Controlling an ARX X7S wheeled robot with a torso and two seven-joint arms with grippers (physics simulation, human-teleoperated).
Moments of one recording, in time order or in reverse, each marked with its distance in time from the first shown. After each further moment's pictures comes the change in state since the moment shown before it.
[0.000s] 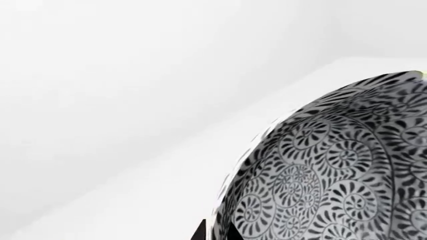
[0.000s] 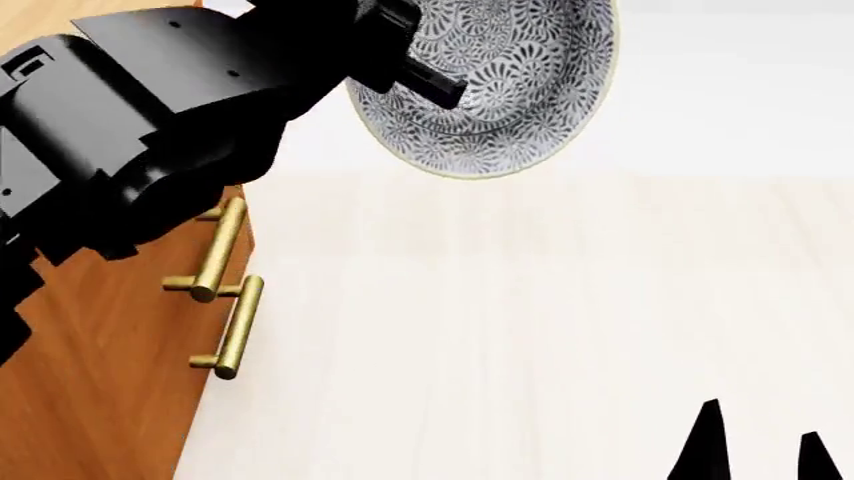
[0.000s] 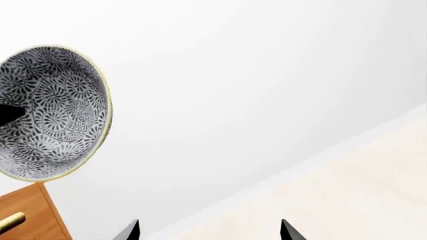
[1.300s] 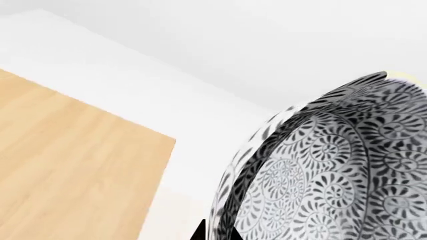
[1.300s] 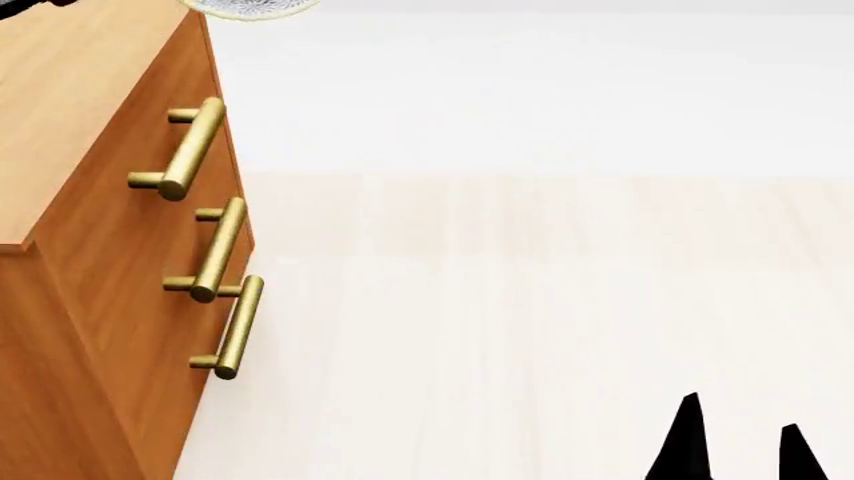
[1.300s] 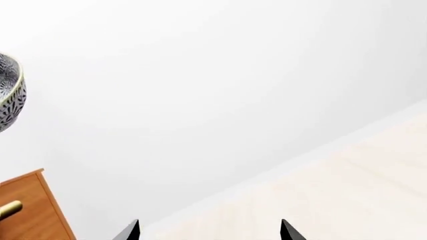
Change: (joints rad) left arm -0.263 -0.079 0.965 -0.435 -1.700 0.075 -0.062; right arm 0.036 0.002 -0.031 0.029 -0.022 0.020 0.019
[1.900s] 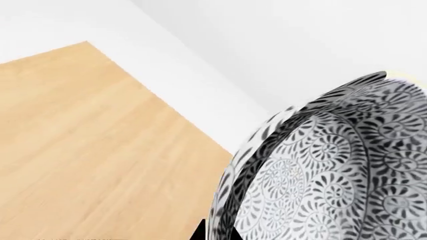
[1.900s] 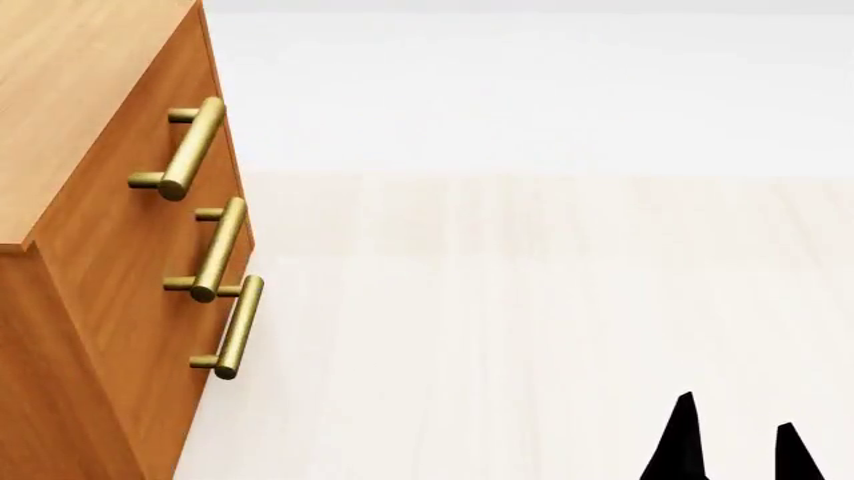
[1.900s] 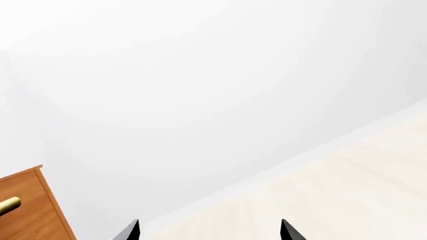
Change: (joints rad) left arm -0.027 -0.104 0.081 -0.003 -0.249 0.014 -0.147; right arm 0.006 0.001 -0.010 0.005 -0.011 0.001 0.009
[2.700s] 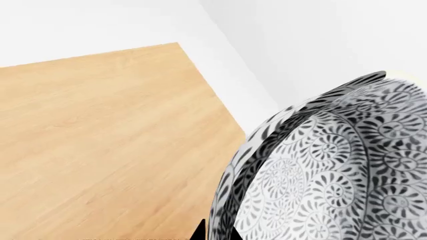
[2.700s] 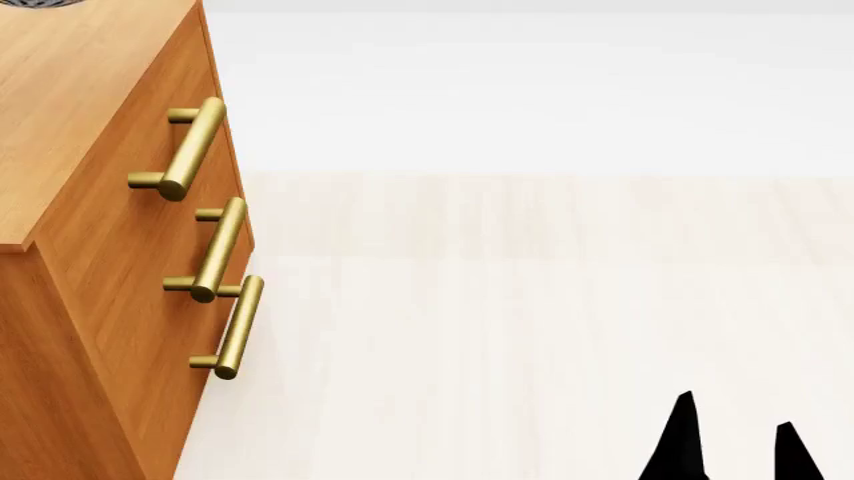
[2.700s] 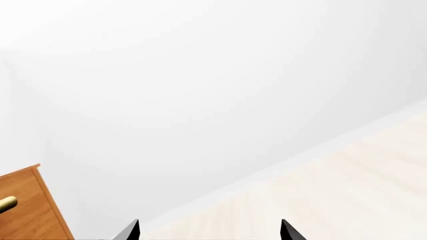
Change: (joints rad) left arm 0.017 -0.049 -0.142 -0.002 -0.016 0.110 -0.250; right arm 0.010 0.001 -0.006 0.016 0.000 -0.003 0.001
